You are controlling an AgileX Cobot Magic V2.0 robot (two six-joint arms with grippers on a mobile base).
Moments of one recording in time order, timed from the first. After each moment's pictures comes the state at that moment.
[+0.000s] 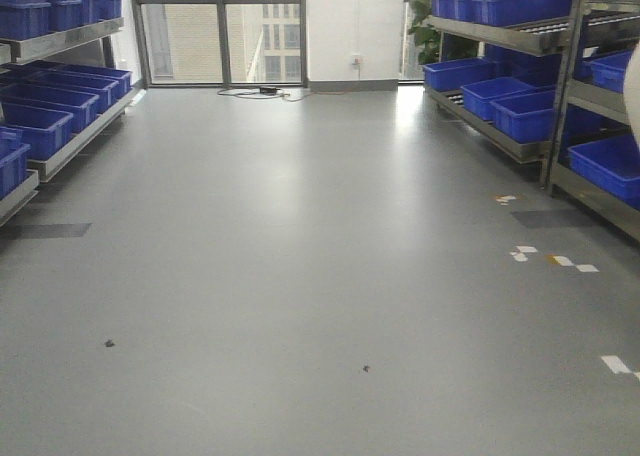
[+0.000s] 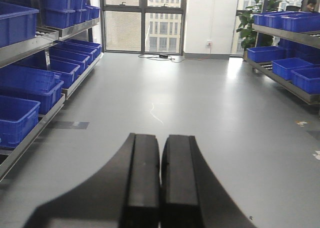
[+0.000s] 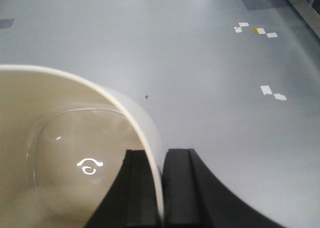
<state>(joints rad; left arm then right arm) 0.00 -0.01 0.01 -0.08 0.05 0.04 0.06 0.44 -0.61 0.00 0.68 0.12</state>
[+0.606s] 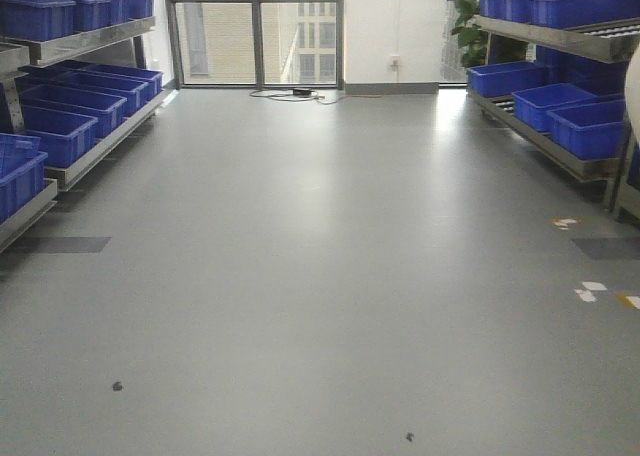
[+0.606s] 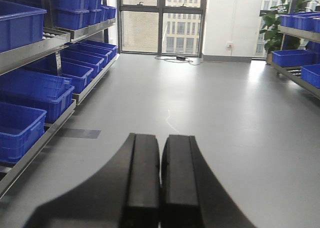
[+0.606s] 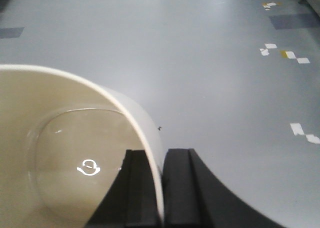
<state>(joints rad) 0.00 -0.01 0.01 -0.08 0.05 0.04 0.06 0.44 -0.61 0.00 0.68 0.12</state>
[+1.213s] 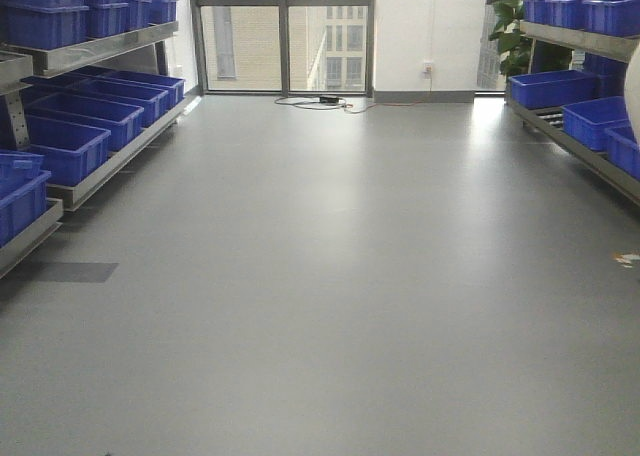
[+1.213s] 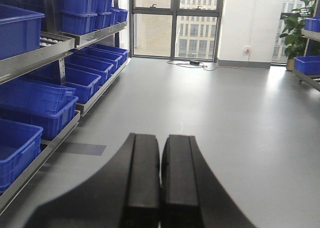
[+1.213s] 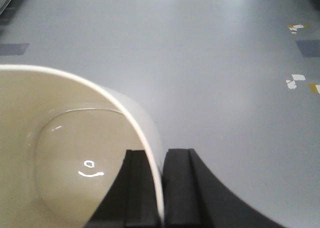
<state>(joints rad) 0.00 -0.01 0.01 -0.08 0.05 0.04 0.06 0.44 -0.61 0.00 0.68 0.12</state>
